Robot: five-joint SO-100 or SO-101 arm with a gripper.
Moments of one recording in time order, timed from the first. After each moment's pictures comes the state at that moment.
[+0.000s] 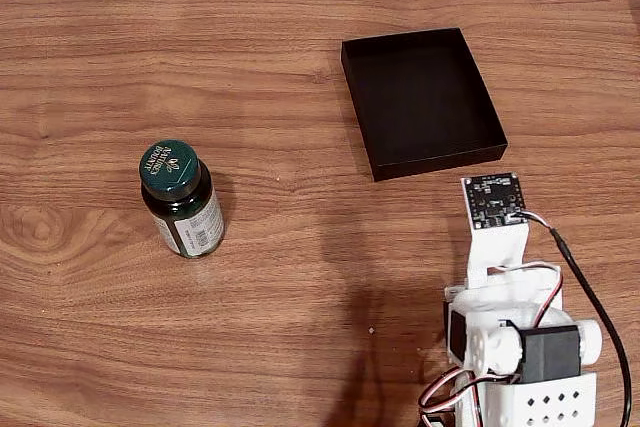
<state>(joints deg) 2.1 191.3 174.4 75.8 188.2</state>
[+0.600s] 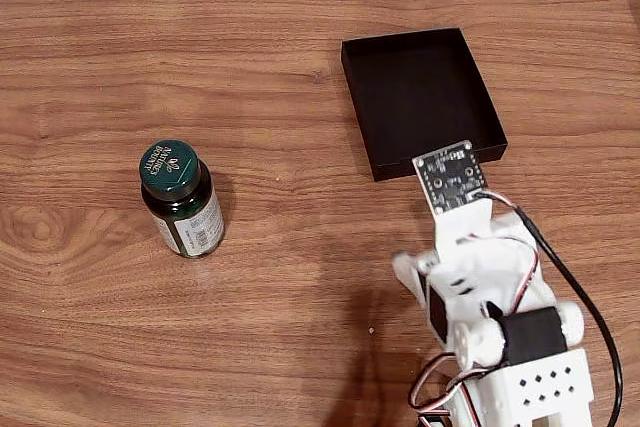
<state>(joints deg) -7.8 175.6 174.5 42.2 191.5</state>
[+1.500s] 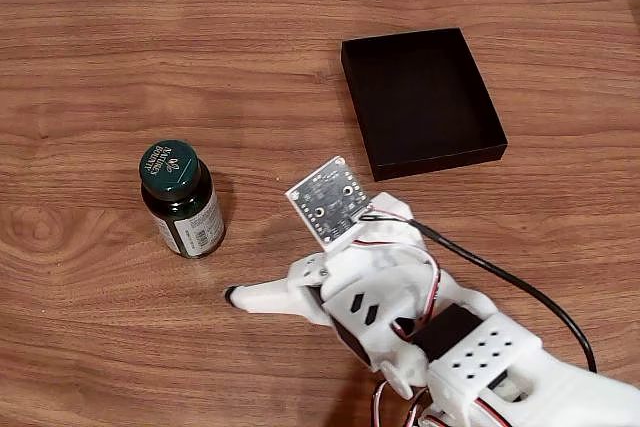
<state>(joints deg) -35.2 143.2 174.5 -4.8 186.2</state>
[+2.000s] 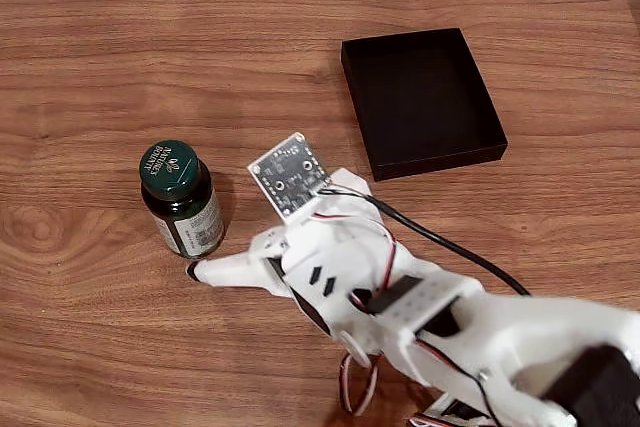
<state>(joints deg) -37.2 109.5 160.3 -26.9 184.2</state>
